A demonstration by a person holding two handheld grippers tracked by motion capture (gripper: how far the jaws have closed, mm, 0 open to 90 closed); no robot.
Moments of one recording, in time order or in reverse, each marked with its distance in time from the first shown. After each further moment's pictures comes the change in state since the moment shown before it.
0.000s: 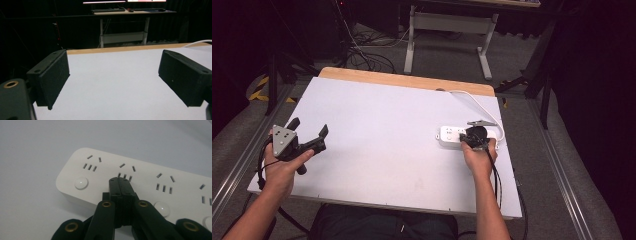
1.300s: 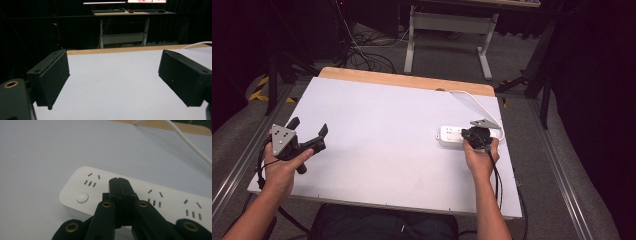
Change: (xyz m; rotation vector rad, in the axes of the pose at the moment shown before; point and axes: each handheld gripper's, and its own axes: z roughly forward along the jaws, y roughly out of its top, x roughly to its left) left arm 0.001 0.001 0.001 -0.006 0.000 -0.006; right arm 0.001 0.001 -0.012 -0.142 -0.022 -0.030
